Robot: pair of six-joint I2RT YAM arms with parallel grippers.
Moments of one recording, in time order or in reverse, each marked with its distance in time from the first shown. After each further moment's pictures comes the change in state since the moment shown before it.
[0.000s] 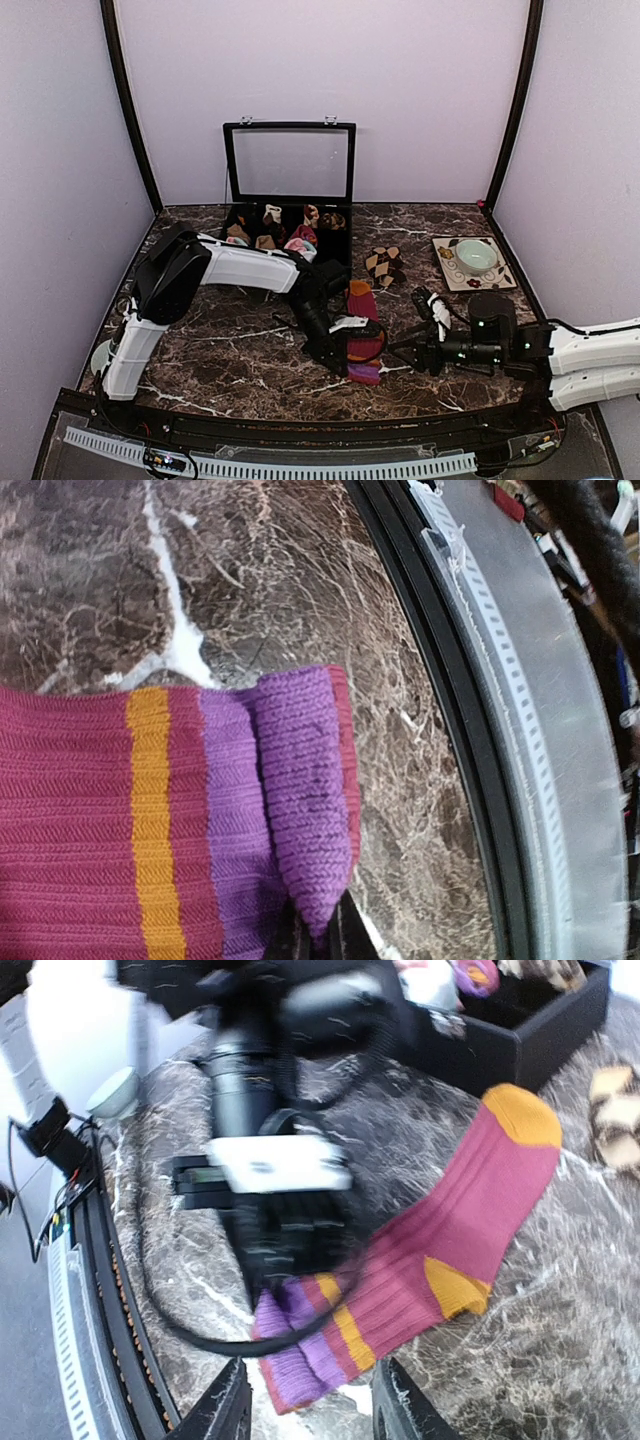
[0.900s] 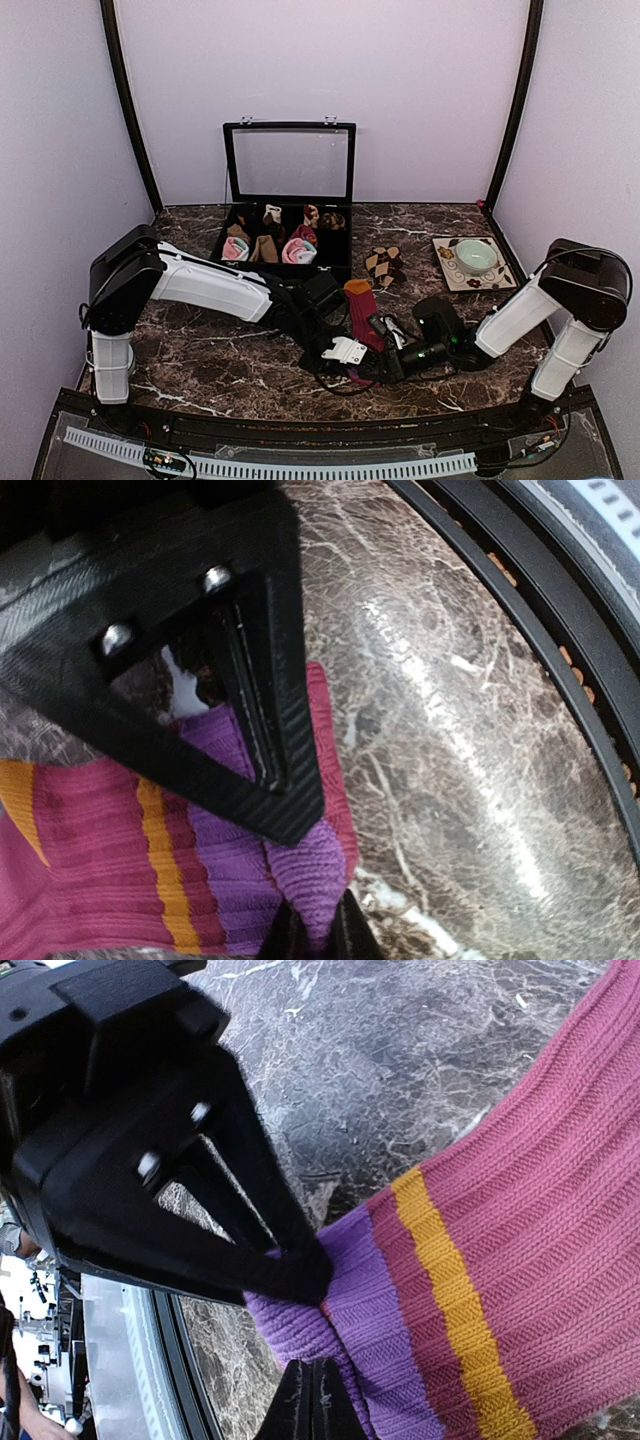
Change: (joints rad) left arm -0.135 -0.274 -0.359 0.468 -0.426 0.182; right arm -0.073 0.753 0.134 0.380 -0.441 0.276
